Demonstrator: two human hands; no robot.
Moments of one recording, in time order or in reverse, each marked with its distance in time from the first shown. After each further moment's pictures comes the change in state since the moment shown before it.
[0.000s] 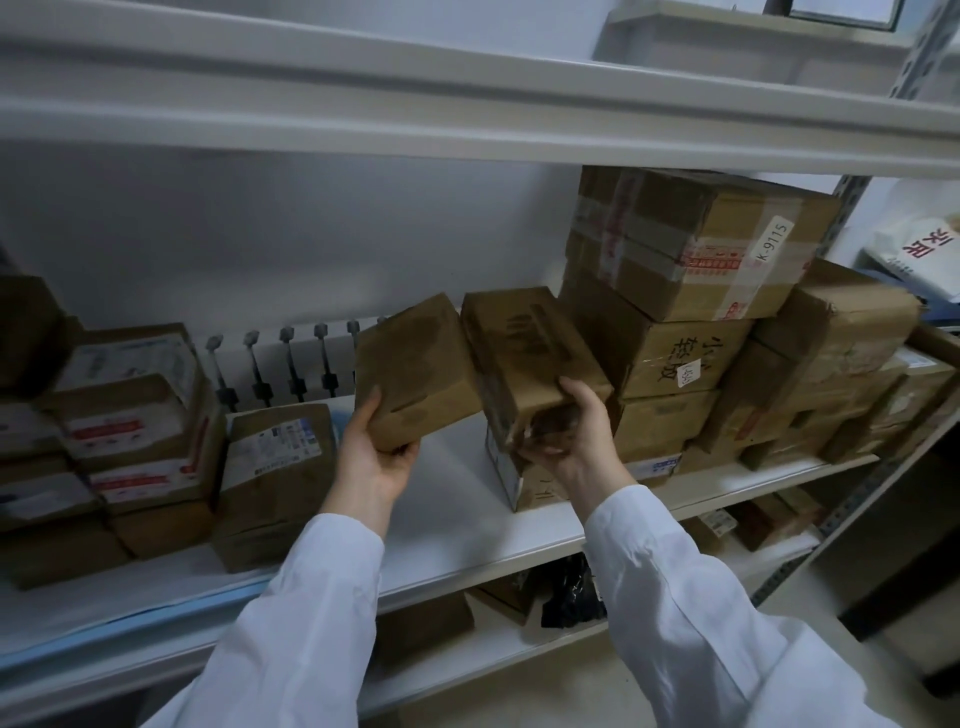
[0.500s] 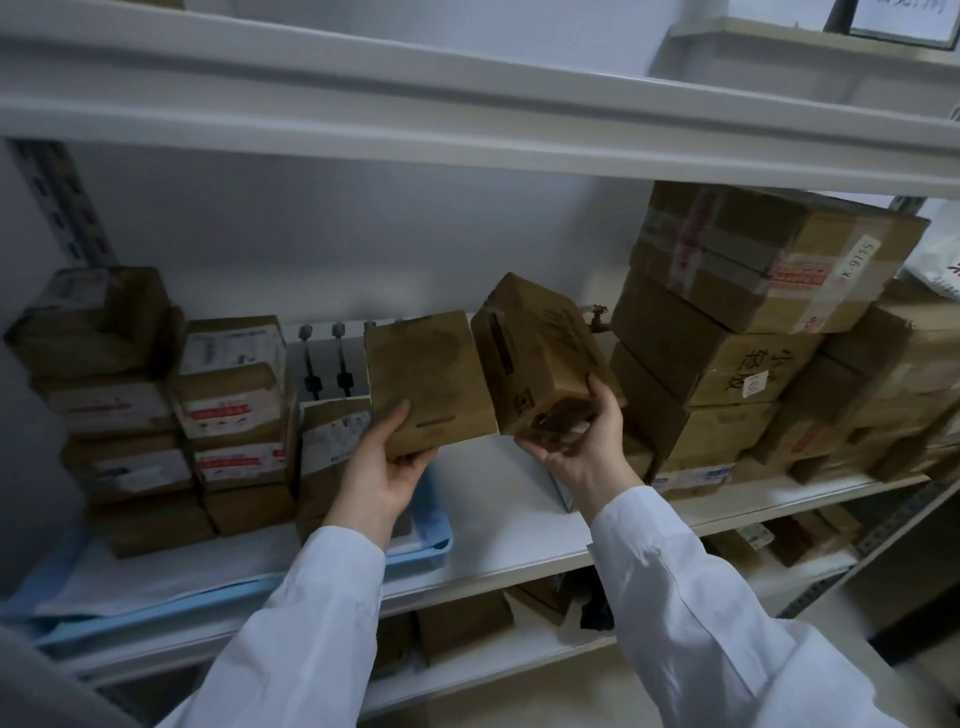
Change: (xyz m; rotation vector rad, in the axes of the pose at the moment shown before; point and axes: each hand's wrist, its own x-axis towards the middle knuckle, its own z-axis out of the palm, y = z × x) left_hand -0.014 0.057 -0.051 -0.019 -0.038 -0.012; right_hand -0.026 0.044 0.049 0.166 -0.101 0.127
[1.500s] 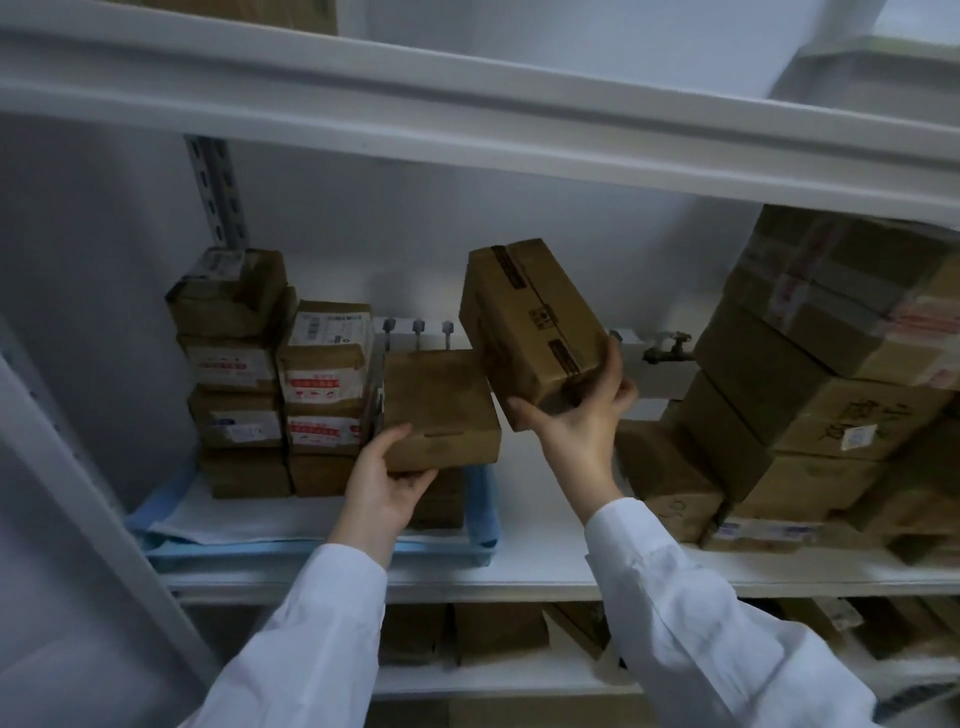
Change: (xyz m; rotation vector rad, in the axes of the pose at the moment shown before) left_hand -0.031 0.029 -0.044 -0.115 0.179 0.121; right_hand -0.016 0.048 0.037 -1.047 -0.222 -0.909
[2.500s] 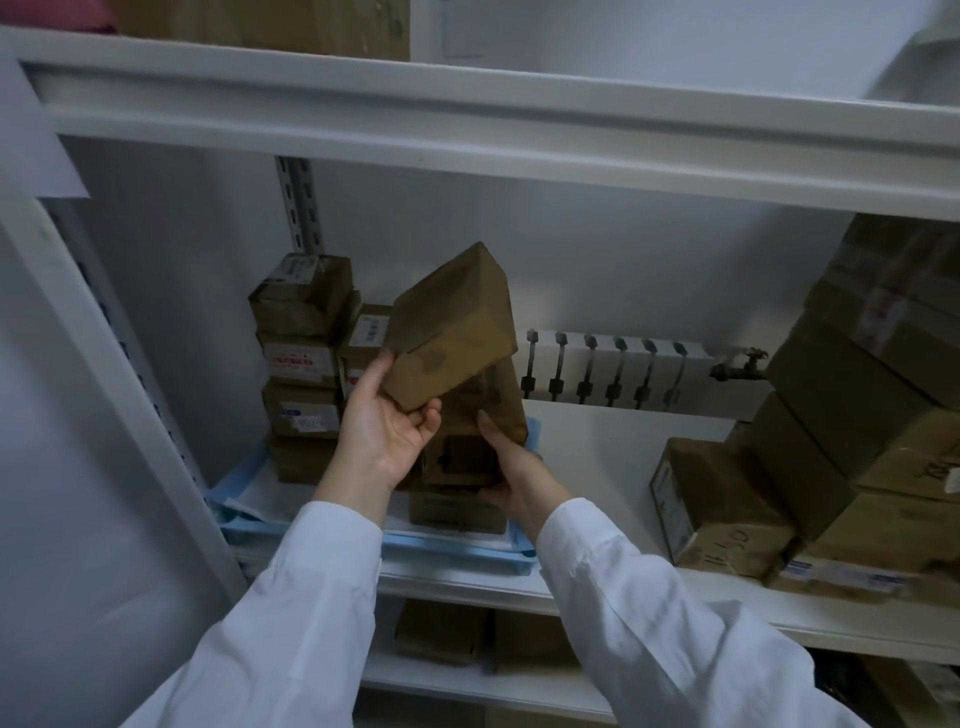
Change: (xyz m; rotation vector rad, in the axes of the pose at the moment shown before) left_hand -0.044 0.053 0.035 0.195 -0.135 0.230; right_hand -0.021 0.008 0.090 0.476 -0.497 0.952
